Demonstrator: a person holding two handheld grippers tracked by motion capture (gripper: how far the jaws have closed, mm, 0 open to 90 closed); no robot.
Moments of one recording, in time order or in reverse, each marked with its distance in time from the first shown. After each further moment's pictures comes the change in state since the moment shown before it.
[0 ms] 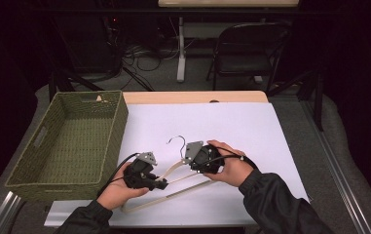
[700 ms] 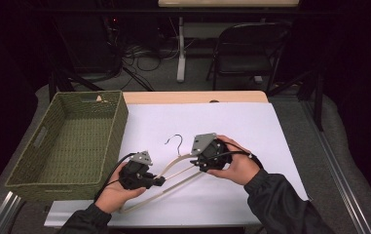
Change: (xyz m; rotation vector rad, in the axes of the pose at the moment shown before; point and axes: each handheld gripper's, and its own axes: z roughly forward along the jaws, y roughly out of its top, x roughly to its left) left arm -0.002 -0.007 -0.014 -0.089 0.061 -0.008; right arm -0.014 -0.011 -0.023 -0.111 -0.010 0.131
